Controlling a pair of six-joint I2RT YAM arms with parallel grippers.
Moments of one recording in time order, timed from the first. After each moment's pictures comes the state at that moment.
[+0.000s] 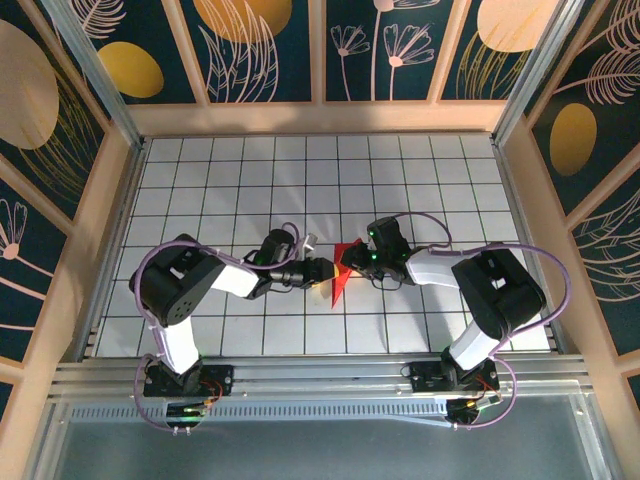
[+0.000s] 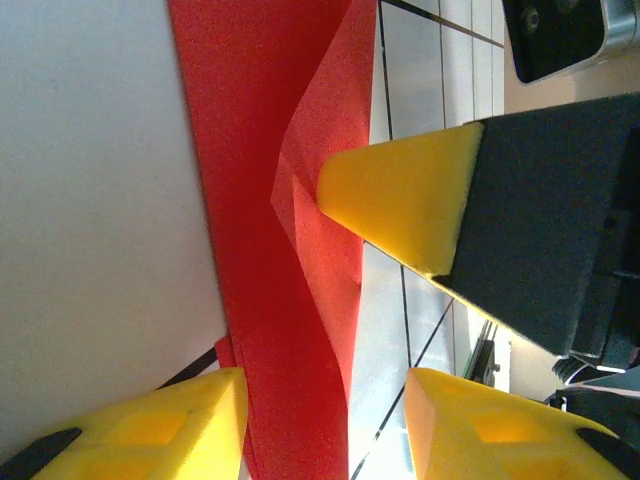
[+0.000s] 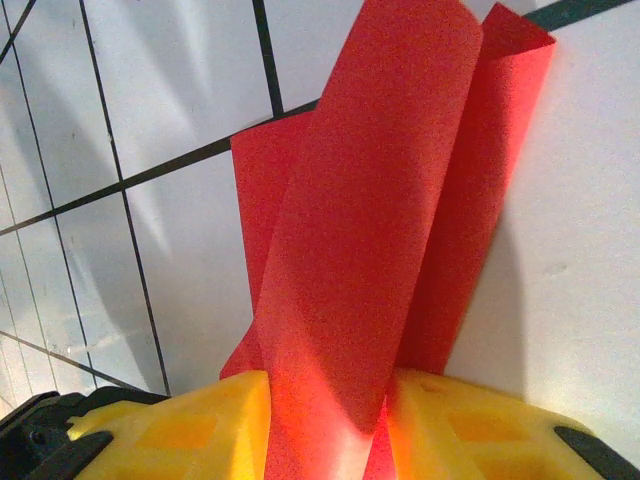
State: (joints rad) left arm -0.69 1.85 0.65 0.59 0.63 -0.98; right arm 0.57 1.62 0.65 0.10 -0.32 0.91
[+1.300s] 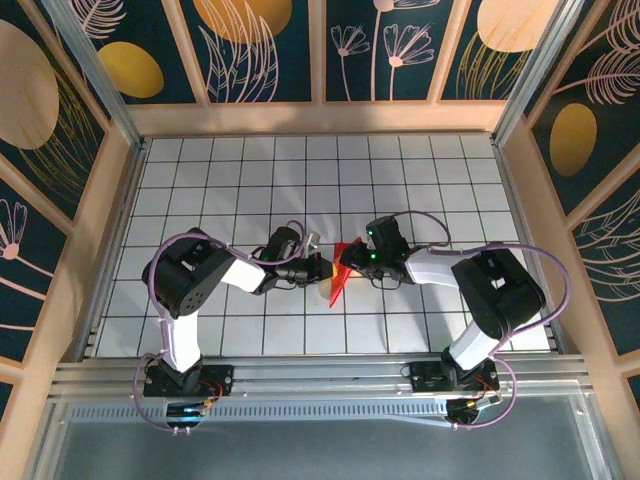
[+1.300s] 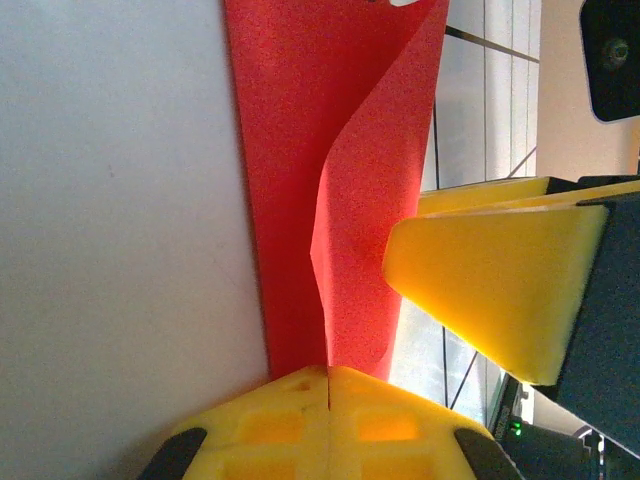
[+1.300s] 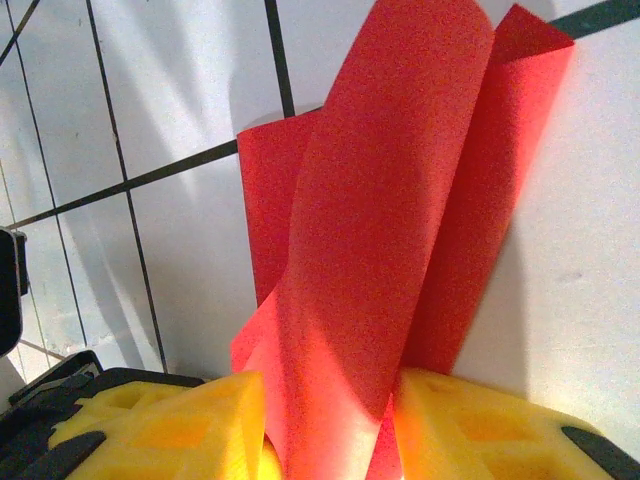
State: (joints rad) left arm -0.68 1.93 0.71 0.56 0.60 -0.96; right arm 0.57 1.62 0.66 0.09 -0.31 0.91
